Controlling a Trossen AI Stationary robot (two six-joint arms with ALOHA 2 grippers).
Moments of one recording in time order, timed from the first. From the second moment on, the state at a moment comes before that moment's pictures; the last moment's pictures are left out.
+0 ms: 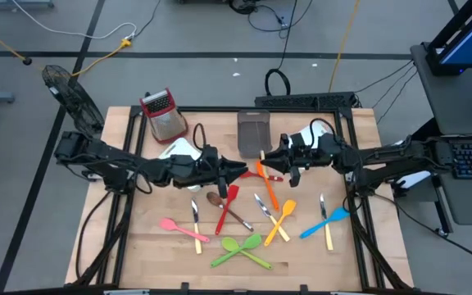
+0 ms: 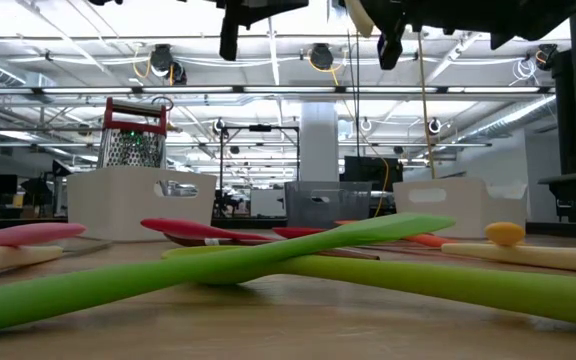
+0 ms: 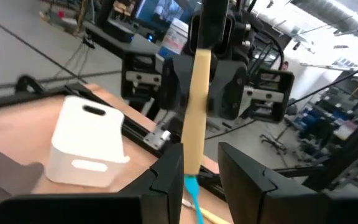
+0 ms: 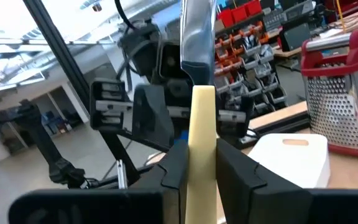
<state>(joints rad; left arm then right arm) -0.16 1.47 0.90 0.58 -0.34 -0.54 -0.09 1.14 0.61 0.65 -0.19 0.45</state>
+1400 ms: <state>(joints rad) -0.08 1.52 0.91 0.57 -0.24 -0.81 -0.08 1.46 0.64 1.13 -0.13 0.80</state>
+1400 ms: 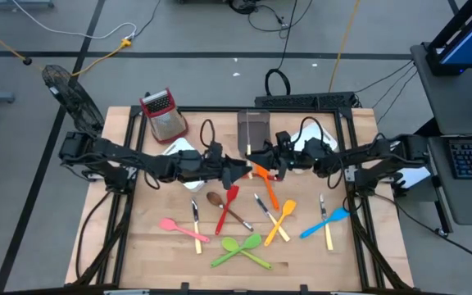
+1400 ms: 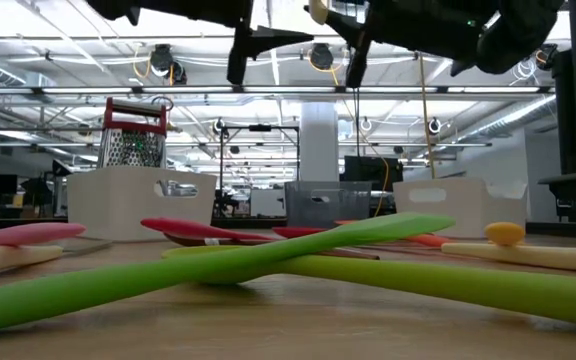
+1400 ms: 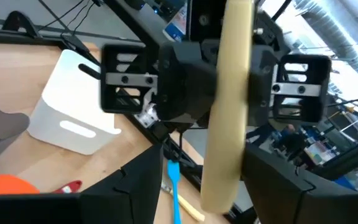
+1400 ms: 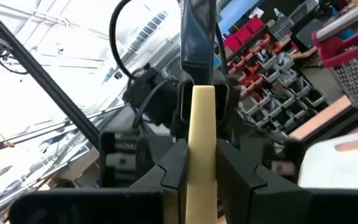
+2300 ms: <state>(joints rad) -0.05 1.54 0.94 0.44 -0.16 -0.84 -0.08 1.49 0.66 1.06 -0.13 0.81</state>
